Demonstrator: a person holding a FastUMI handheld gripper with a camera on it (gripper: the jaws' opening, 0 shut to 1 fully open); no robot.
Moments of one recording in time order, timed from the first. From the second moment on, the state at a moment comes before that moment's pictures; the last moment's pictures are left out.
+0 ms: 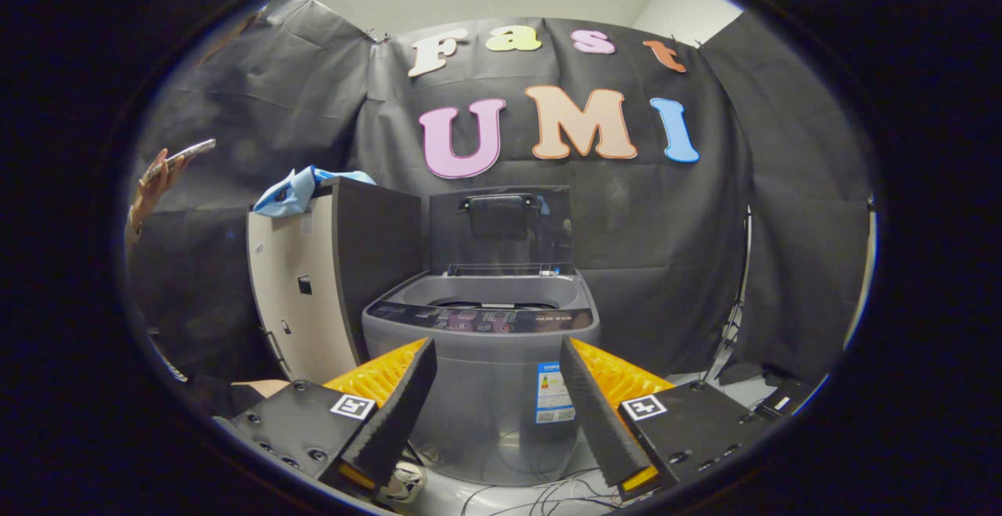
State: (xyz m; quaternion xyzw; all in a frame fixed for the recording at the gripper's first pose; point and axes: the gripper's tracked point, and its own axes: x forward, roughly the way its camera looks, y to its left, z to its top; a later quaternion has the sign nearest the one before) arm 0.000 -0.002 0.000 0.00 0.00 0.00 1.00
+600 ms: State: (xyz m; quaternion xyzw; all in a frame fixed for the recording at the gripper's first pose) arm 0.019 0.014 0.031 0.04 -0.03 0.01 1.00
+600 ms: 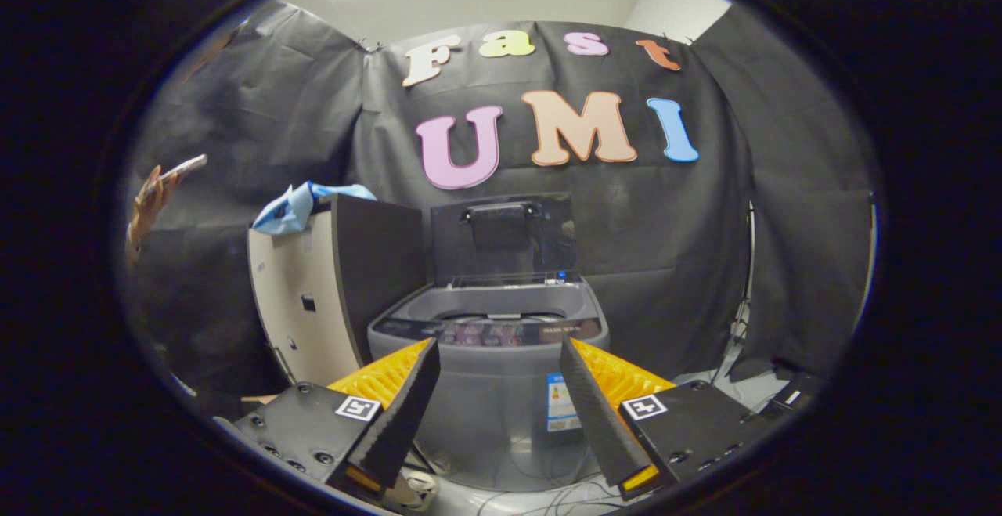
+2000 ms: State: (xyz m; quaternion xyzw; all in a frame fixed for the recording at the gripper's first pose) arm 0.262 0.370 0.204 -0.05 0.05 0.20 0.98
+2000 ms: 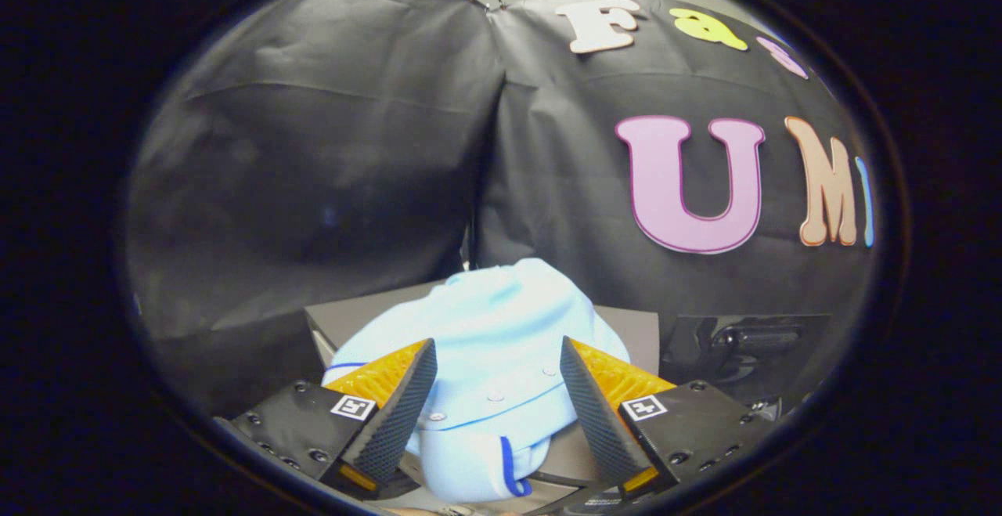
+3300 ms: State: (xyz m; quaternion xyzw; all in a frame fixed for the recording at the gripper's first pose) arm 0.262 0.375 0.184 -0.01 0.12 0.18 0.98
